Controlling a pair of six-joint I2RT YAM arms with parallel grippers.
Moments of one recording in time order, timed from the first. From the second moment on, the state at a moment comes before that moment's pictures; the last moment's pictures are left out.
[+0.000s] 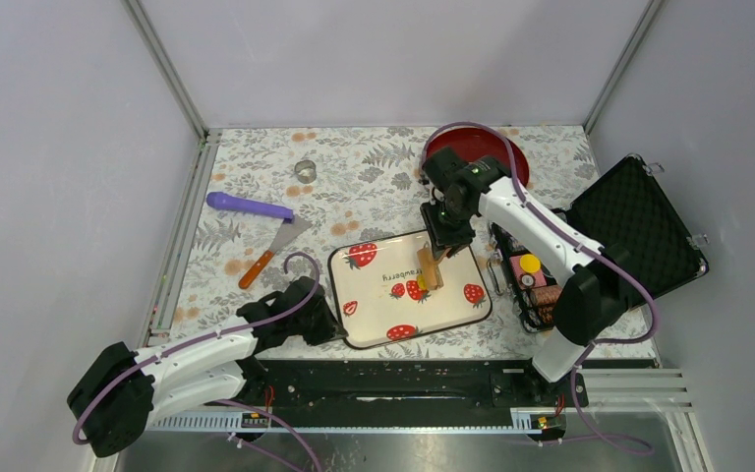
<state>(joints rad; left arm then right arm) -0.80 0.93 0.30 -0.32 0.06 -1.15 0.61 1.68 1.57 -1.23 -0.09 0.31</state>
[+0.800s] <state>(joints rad) -0.80 0.93 0.30 -0.32 0.06 -1.15 0.62 1.69 1.51 -1.21 -0.09 0.30</state>
